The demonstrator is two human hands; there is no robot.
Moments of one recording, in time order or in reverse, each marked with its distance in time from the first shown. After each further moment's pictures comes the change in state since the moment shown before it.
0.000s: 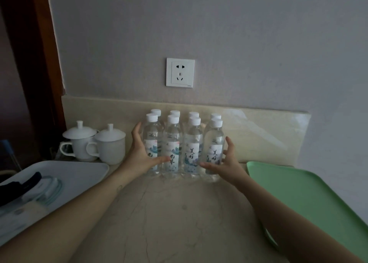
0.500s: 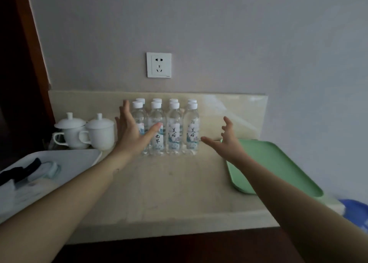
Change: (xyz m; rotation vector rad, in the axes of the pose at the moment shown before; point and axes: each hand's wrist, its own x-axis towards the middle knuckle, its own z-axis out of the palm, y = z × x) left_hand -0.053 0.086 -0.009 0.090 0.112 0.017; right_hand -0.095 -0.046 -0.028 -0.251 0.274 -0.074
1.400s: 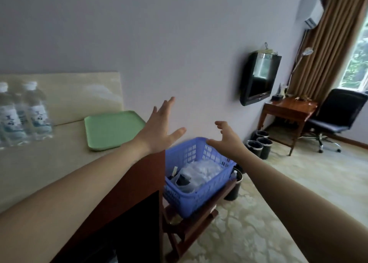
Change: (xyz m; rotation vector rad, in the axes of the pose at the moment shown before) left_hand -0.211 0.282 0.189 -0.250 -0.686 0.769; right_hand -0.318 0.020 -0.296 -0.543 0.442 0.432
